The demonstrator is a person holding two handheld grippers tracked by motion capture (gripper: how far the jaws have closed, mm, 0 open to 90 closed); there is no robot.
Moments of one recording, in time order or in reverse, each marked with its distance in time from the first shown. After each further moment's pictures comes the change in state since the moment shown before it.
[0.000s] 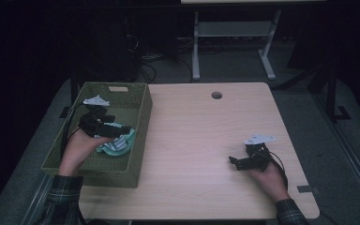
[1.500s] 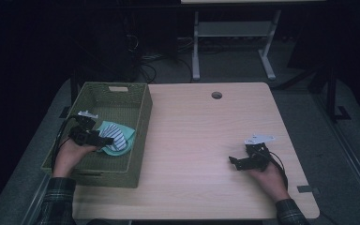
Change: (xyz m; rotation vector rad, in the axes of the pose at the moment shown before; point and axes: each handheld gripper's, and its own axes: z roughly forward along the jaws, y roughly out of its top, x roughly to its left) left arm 0.071 -0.063 0.024 0.186 0.115 -0.101; right arm 0.000 0.000 0.000 -0.001 0.003 -0.002
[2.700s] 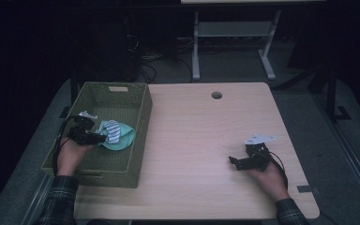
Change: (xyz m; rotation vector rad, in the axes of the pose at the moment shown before) left arm 0.008 -0.004 0.008 0.052 0.075 0.015; right arm 0.000 0.000 0.000 0.002 0.002 -0.001
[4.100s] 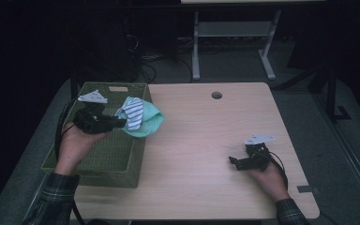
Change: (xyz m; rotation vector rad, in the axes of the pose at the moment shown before) left arm -0.083 0.057 -0.096 -0.257 -0.192 0.190; right arm 0.000 0.000 0.000 0.000 0.000 0.002
